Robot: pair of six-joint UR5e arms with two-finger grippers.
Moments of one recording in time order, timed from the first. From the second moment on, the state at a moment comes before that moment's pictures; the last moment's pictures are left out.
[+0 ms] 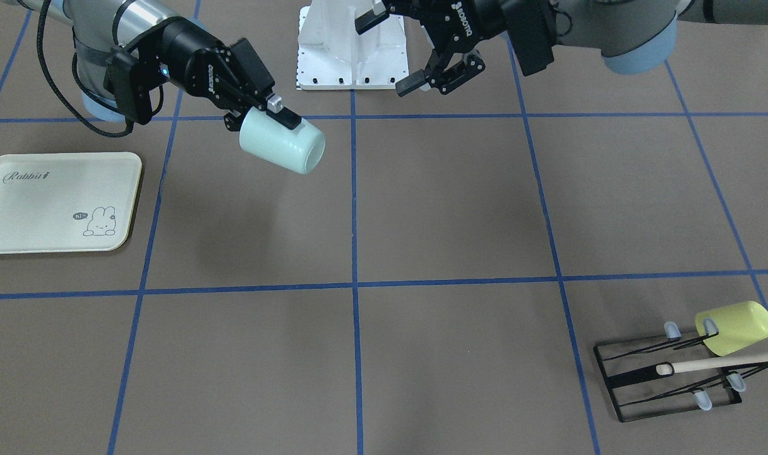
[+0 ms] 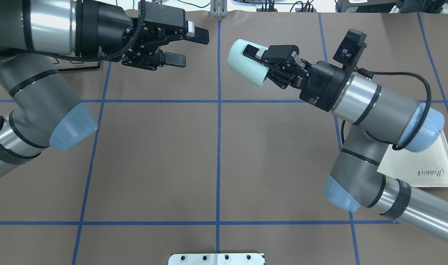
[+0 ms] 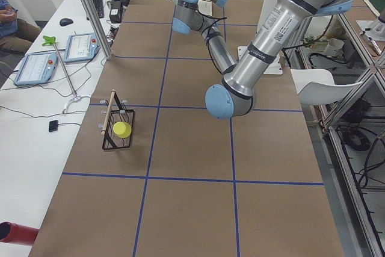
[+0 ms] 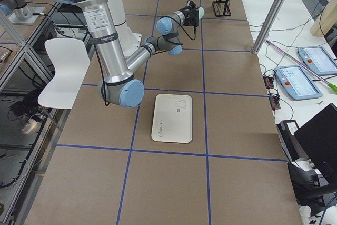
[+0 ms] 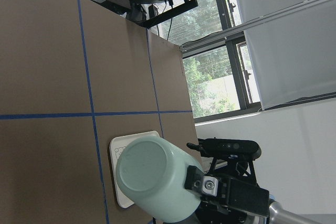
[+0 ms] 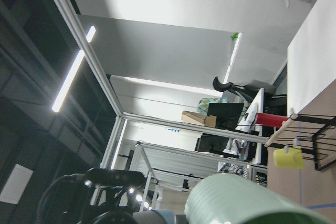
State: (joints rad) left arm -0.85 -2.20 -1.79 -2.60 -2.20 -1.60; right arm 0.65 -1.18 1.78 -0.24 1.54 1.72
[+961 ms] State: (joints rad) left arm -1.05 -2.03 -1.67 -2.01 -2.21 -0.86; right arm 1.07 -1.25 1.81 -1.05 2.11 1.12
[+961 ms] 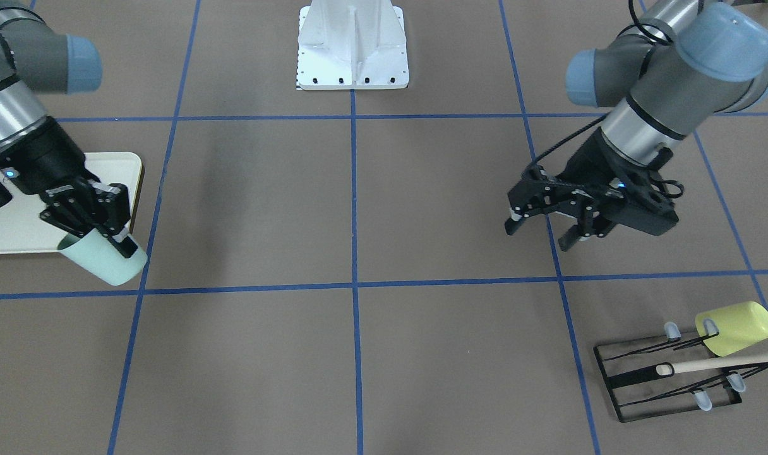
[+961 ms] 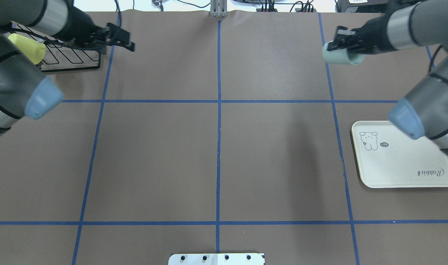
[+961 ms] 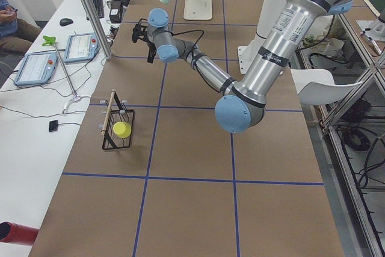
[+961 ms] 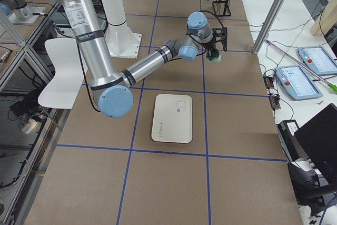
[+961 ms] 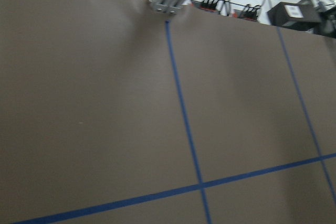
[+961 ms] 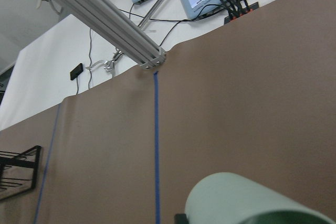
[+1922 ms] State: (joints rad) left arm -1.44 -1.74 -1.72 -1.57 -2.21 -0.20; right arm 1.29 -1.38 1.93 -1.64 2.19 0.28
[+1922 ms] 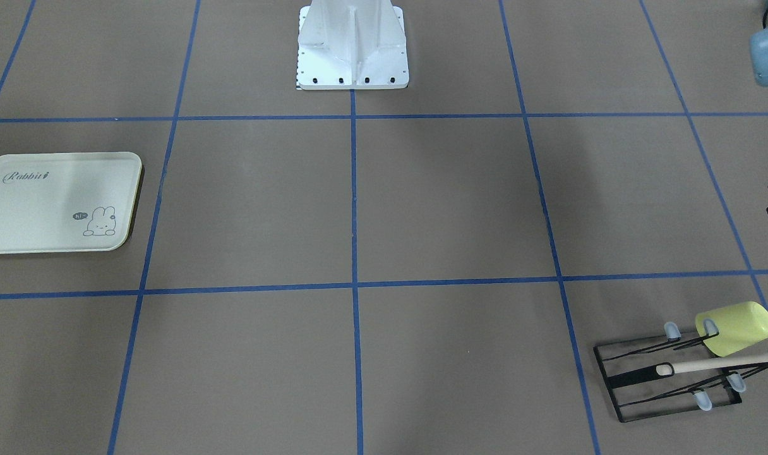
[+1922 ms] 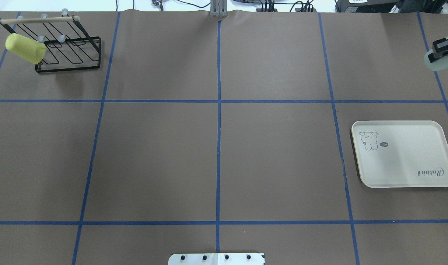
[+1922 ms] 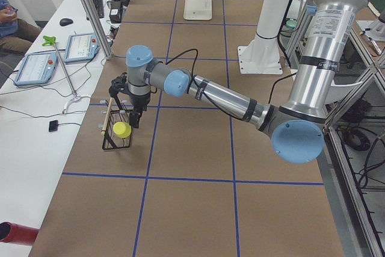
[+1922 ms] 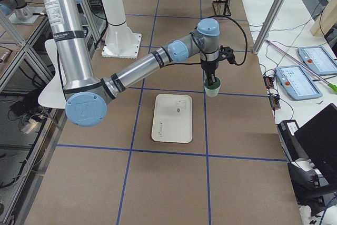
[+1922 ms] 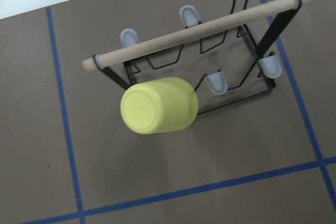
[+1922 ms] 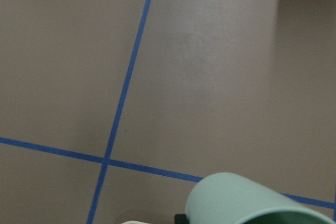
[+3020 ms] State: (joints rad) left arm -1.55 -1.54 -1.67 -1.63 -2.30 0.12; right arm 1.04 -1.64 1.99 -1.41 2.09 0.51
